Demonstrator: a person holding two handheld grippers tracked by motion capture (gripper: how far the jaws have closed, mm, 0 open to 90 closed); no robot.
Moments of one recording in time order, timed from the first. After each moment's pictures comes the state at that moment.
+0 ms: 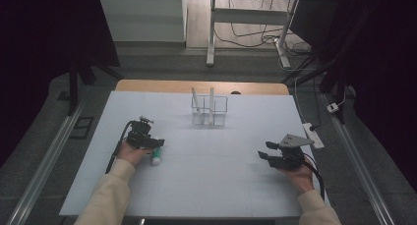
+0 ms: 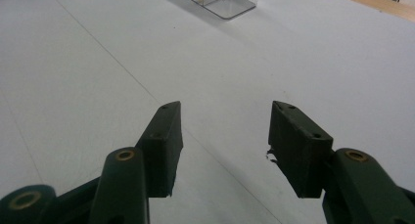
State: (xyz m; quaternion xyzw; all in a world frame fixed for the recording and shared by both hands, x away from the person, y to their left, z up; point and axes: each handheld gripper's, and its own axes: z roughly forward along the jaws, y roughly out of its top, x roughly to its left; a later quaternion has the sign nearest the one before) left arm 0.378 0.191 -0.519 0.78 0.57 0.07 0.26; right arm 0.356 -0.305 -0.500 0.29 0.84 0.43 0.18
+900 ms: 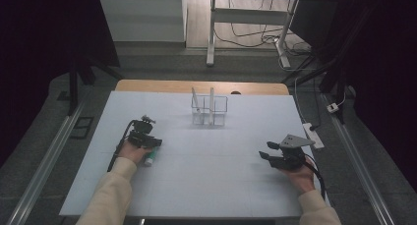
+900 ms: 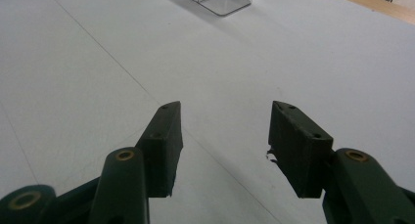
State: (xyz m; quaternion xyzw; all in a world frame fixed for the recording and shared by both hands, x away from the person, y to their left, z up) left arm 0.384 0.188 -0.520 0.79 0.57 0.06 0.23; right arm 0.355 -0.307 -0.500 0.29 0.84 0.42 0.19
